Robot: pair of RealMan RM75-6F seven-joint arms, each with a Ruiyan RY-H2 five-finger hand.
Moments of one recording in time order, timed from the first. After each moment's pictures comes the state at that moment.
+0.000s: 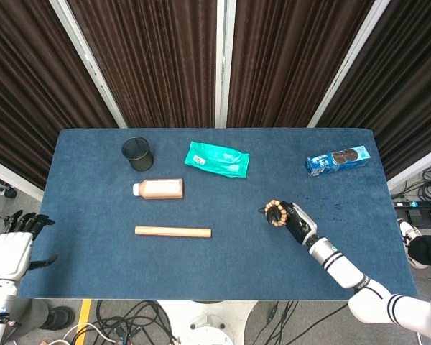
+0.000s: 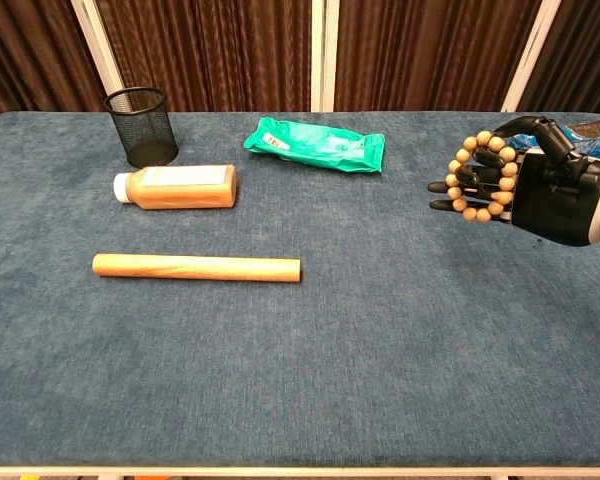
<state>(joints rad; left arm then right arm) -0.11 -1.20 -0.03 -1.52 1.46 1.41 0.01 0.67 -1.48 -0.04 -1.26 -1.49 0.94 1.82</state>
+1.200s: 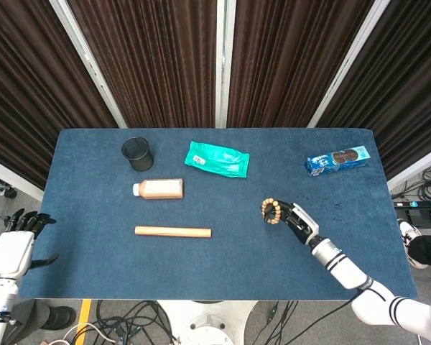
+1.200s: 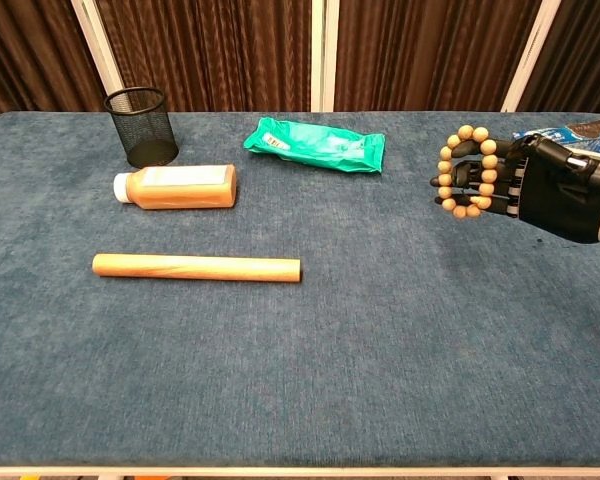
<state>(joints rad) -0.12 -1.21 -0.03 -1.51 1.46 1.41 0.00 0.64 -1.50 -0.04 -1.18 -1.59 1.01 1.75</state>
